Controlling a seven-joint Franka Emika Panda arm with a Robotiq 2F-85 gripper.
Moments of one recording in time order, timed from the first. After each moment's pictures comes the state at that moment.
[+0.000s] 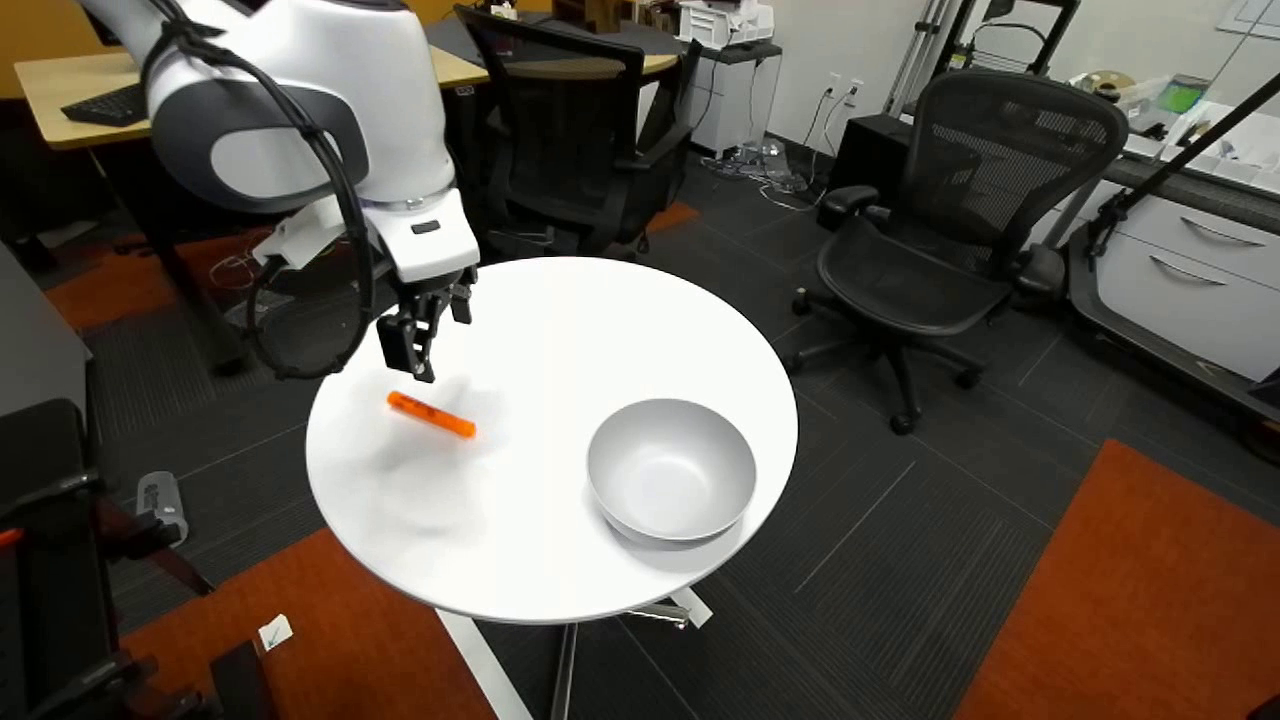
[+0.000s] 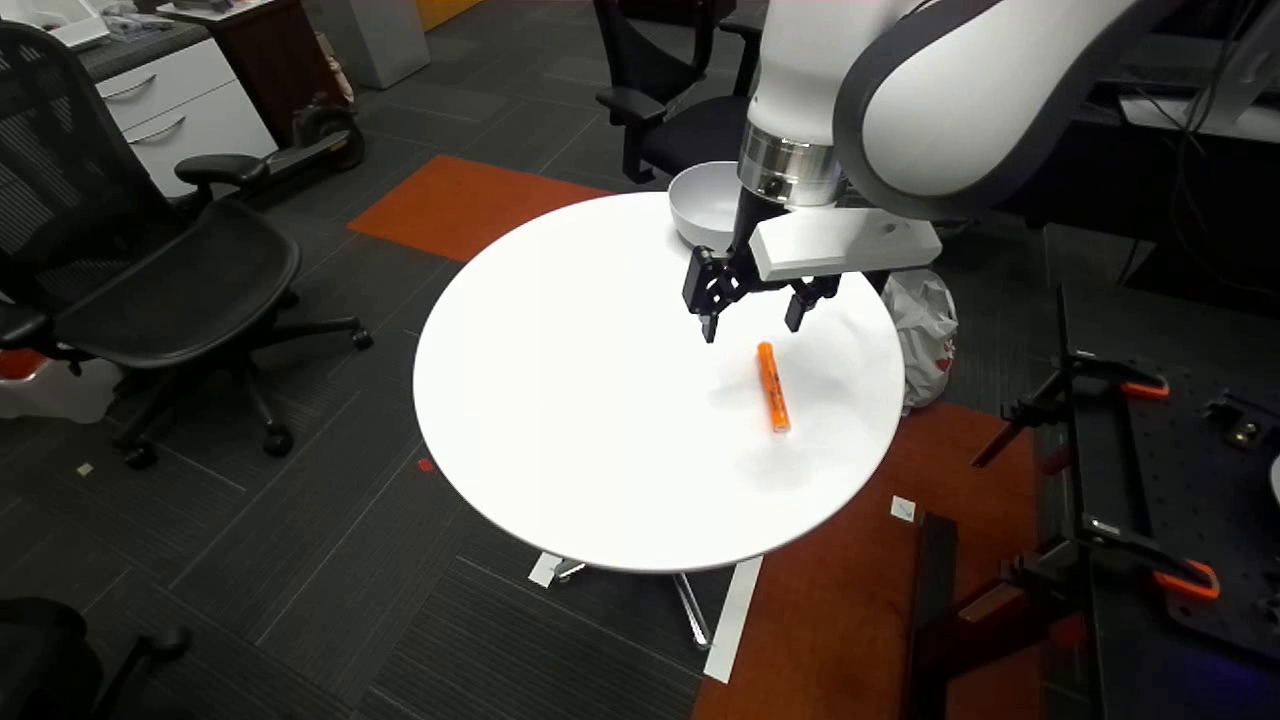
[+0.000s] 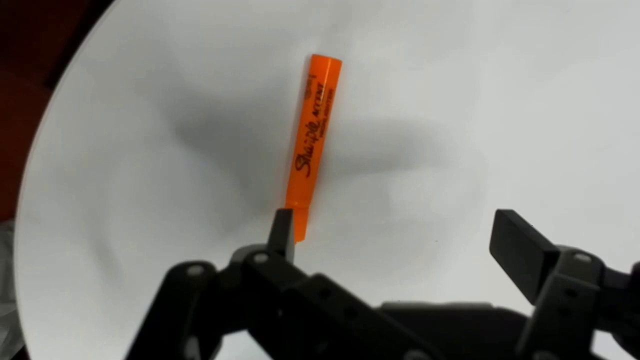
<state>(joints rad) -0.02 0.34 0.02 -2.32 0.19 2.72 0.77</state>
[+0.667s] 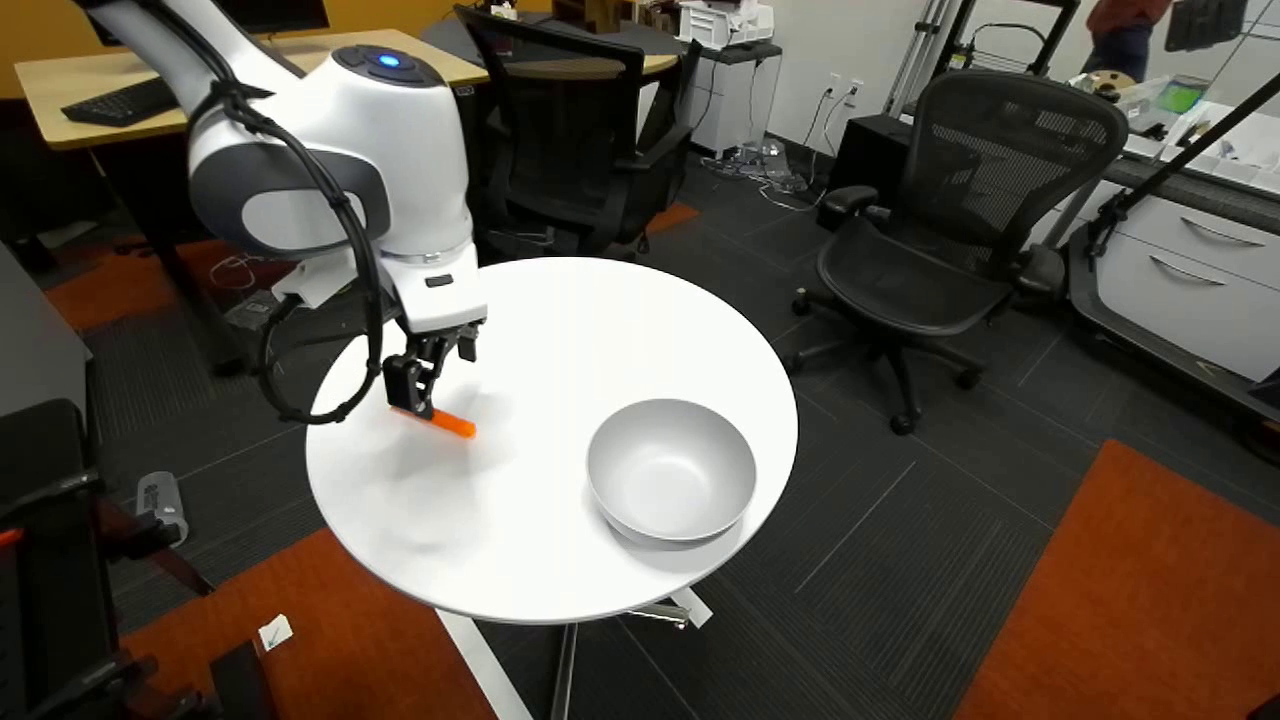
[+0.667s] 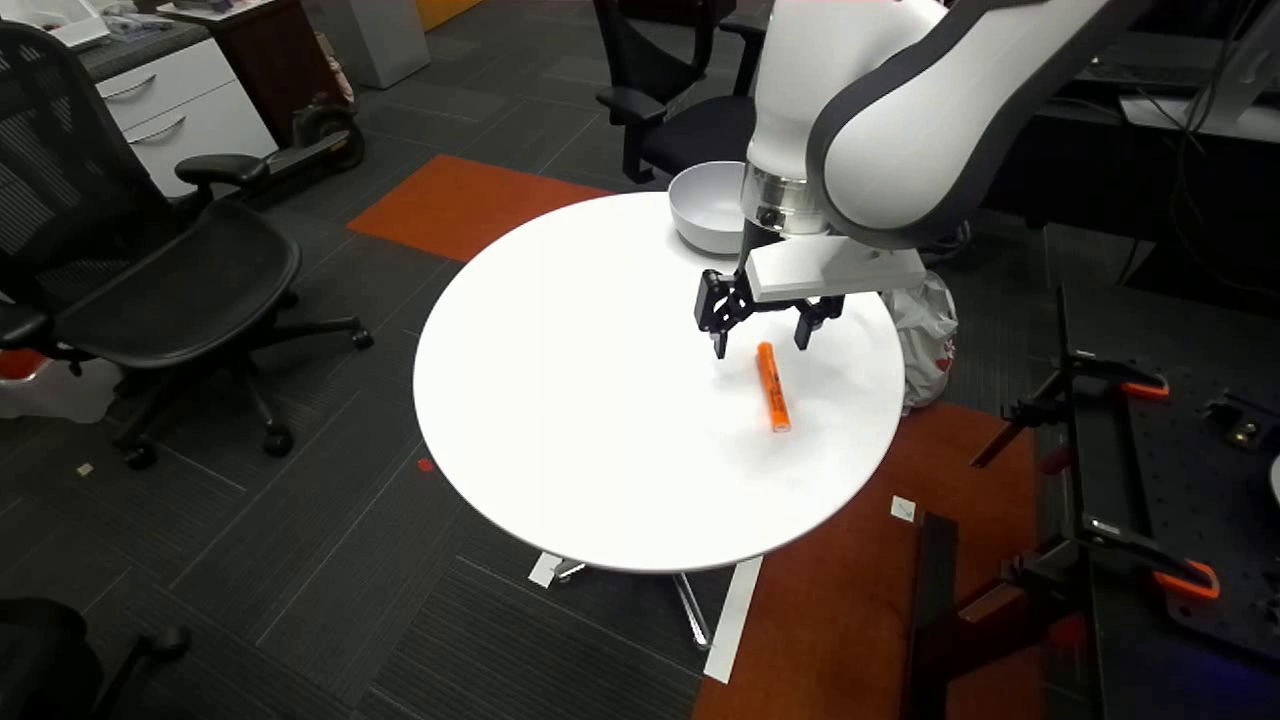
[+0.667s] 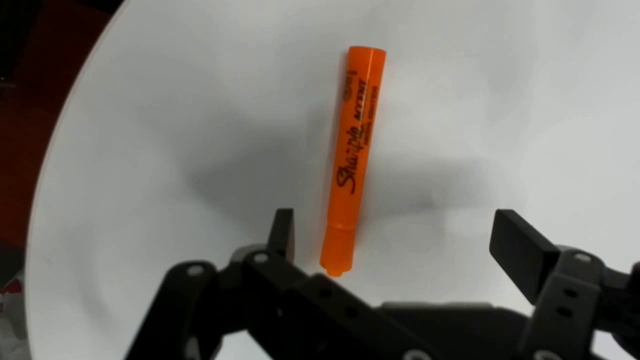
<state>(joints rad) -0.02 0.43 0.00 -2.29 0.24 2.71 0.77</state>
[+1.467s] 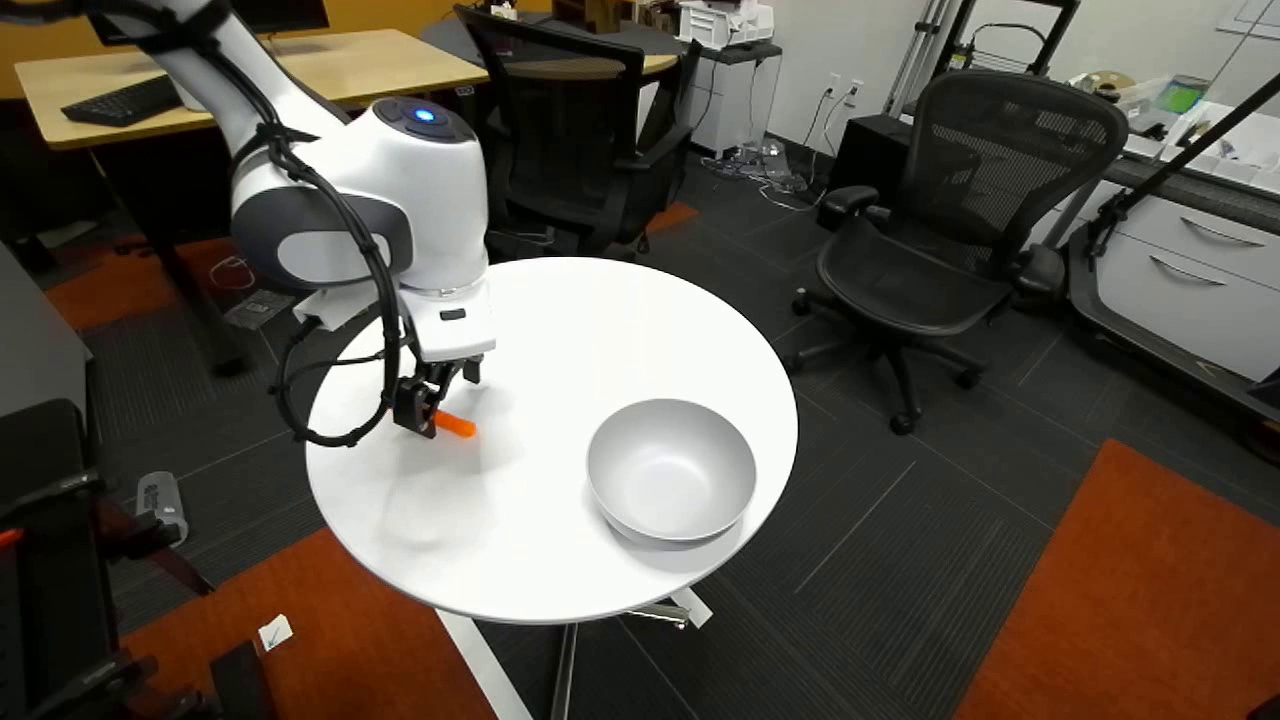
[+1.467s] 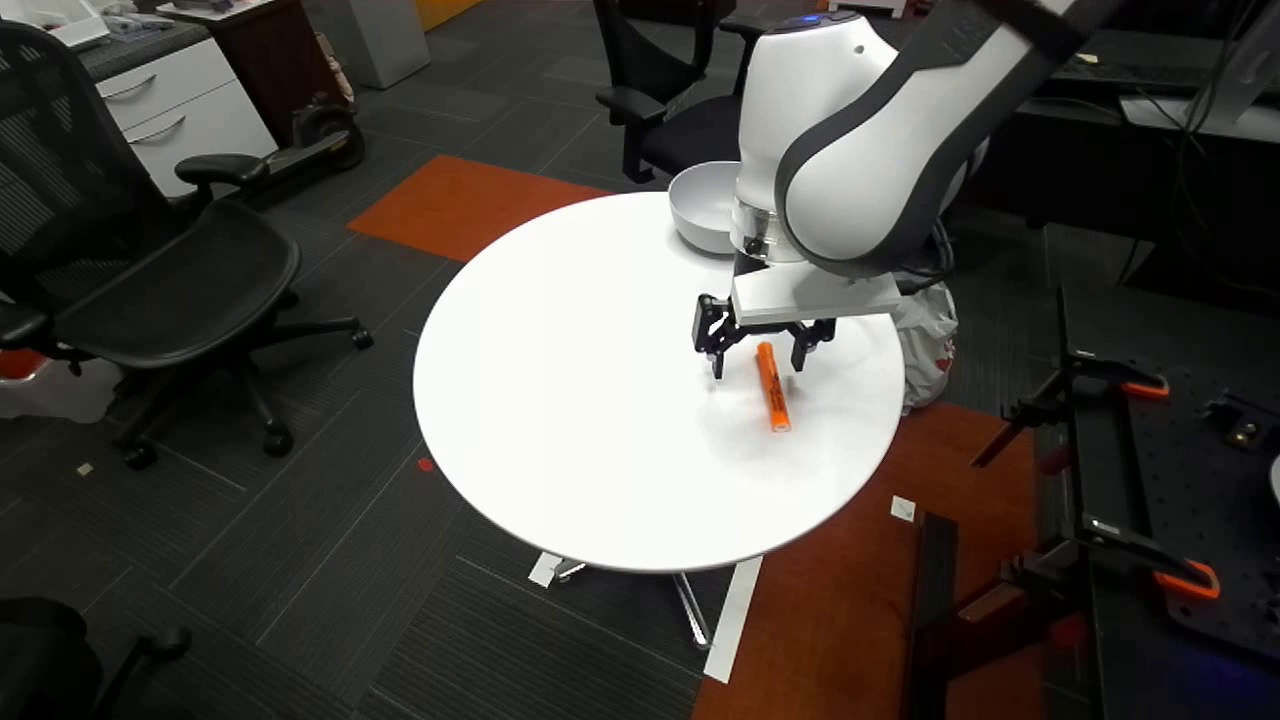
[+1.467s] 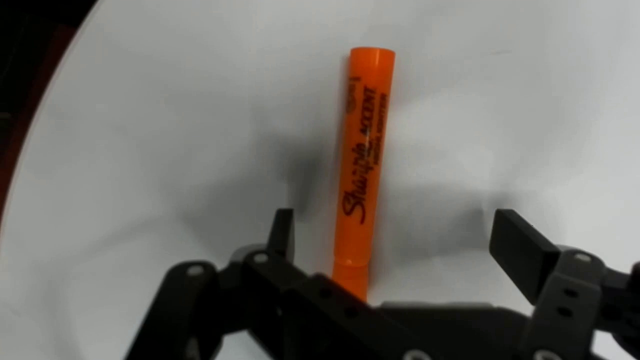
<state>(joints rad) -0.02 0.53 -0.01 -2.23 0.29 2.70 0.77</state>
